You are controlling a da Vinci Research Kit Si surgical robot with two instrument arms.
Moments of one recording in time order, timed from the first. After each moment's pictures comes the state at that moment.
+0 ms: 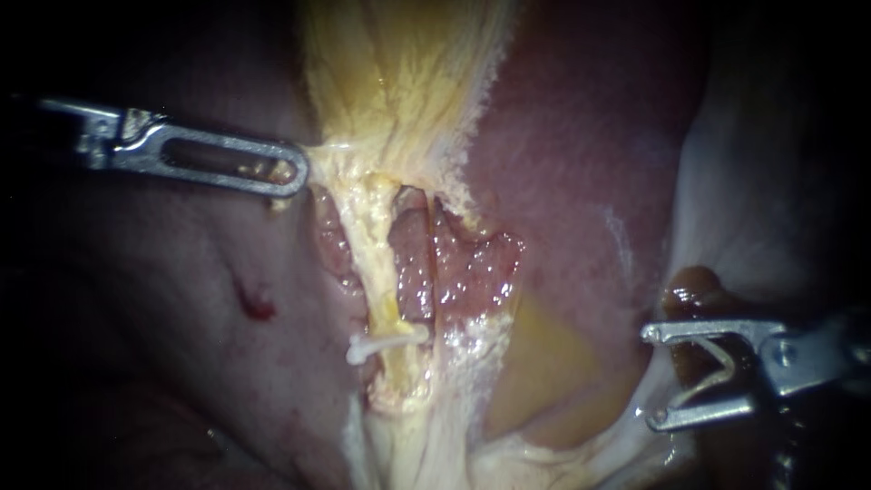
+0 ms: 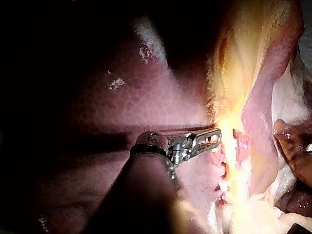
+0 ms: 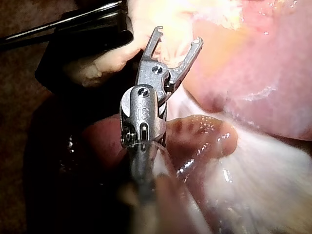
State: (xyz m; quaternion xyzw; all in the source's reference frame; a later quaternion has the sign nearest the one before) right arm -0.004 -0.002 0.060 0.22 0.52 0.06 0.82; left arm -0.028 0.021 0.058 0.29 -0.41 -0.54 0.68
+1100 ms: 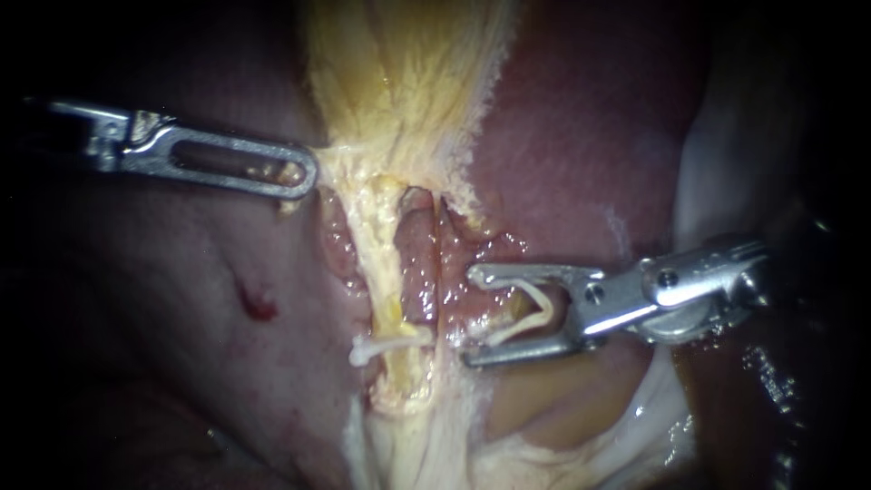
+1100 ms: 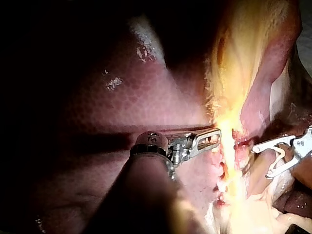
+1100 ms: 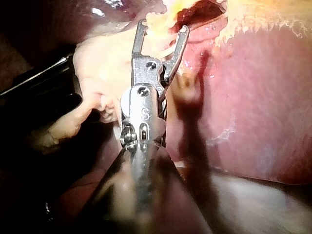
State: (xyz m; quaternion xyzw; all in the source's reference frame) right arm 0.011 0.002 0.065 0.24 0.56 0.13 0.79; left arm -0.029 0.021 0.058 0.28 -0.41 -0.54 0.68
